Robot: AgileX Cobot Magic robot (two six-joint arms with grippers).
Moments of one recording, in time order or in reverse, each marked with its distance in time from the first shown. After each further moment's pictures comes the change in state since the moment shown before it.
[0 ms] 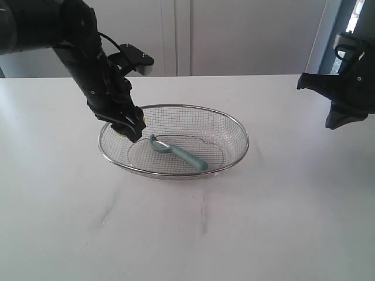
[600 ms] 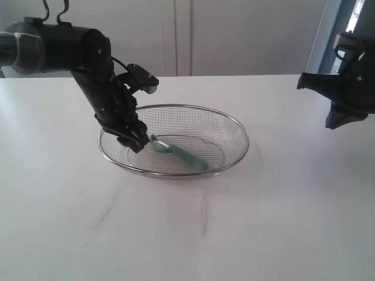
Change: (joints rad) left arm 0.000 0.105 -0.004 0.036 -0.086 0.000; right arm 0.000 0.000 0.000 0.000 -0.002 0.000
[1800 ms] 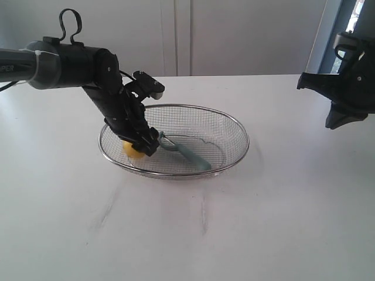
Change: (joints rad) left arm -0.002 0.080 0.000 -0.037 -0.156 0.000; right arm 0.000 0.000 0.000 0.000 0.000 0.000
